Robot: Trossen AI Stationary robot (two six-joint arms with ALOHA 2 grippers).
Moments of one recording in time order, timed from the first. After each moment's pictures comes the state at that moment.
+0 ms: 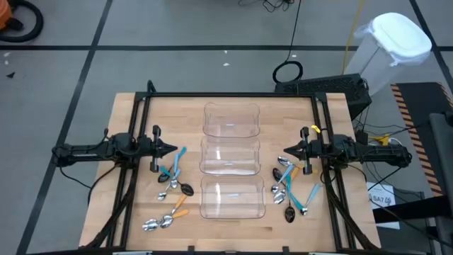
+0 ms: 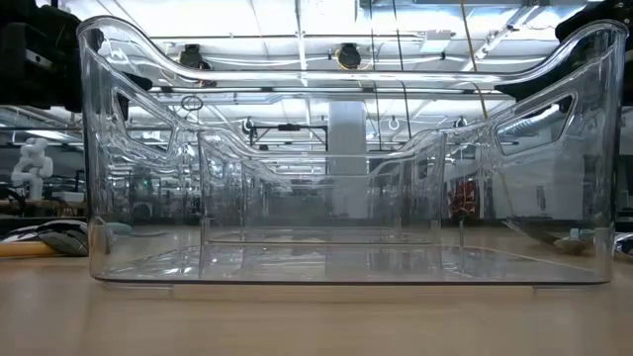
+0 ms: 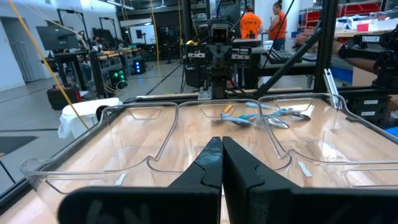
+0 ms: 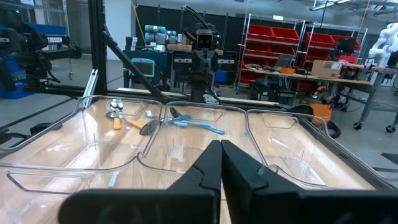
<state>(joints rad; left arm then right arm) 0.04 0.01 0.01 0.01 0.03 0.08 0.00 0.00 0.02 0.01 0.00 -0.09</state>
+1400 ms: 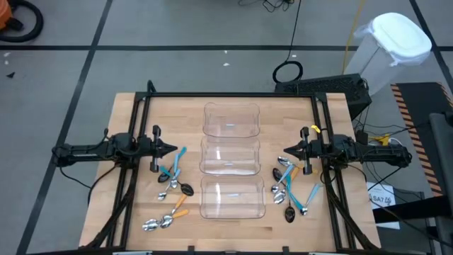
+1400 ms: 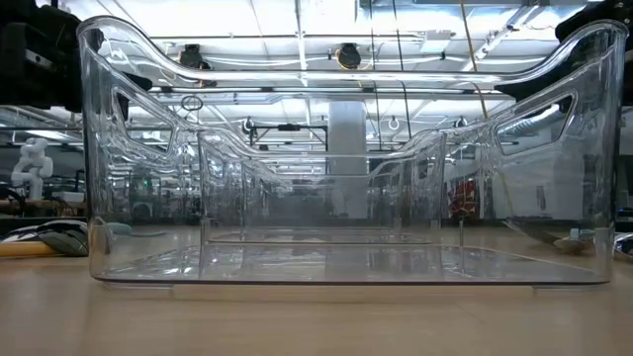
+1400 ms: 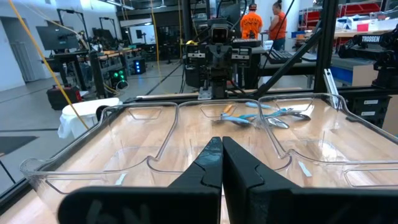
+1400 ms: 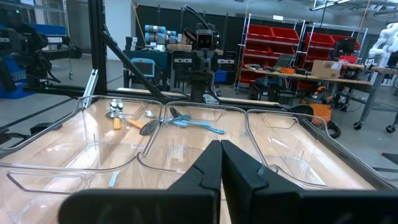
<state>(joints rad) 0.04 0.01 0.01 0.01 0.03 0.08 0.00 0.00 0.02 0.01 0.00 -0.09</state>
